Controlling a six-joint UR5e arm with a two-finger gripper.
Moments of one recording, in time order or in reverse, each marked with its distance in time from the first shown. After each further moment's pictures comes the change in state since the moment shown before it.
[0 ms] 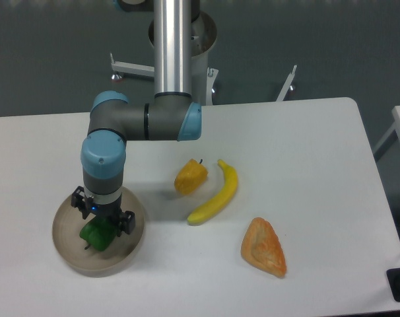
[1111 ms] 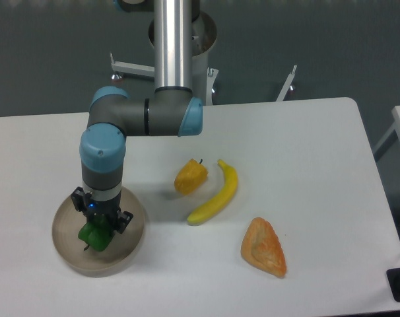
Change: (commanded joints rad) arm 0.044 0.081 0.003 -0.011 0.000 0.106
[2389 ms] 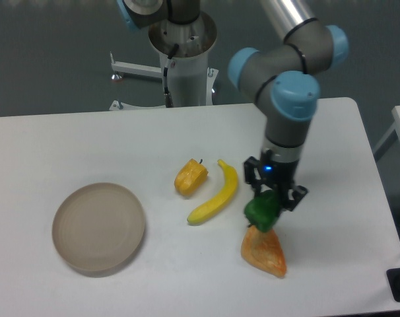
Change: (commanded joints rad) arm 0.496 0.023 0.067 -0.060 0.103 0.726
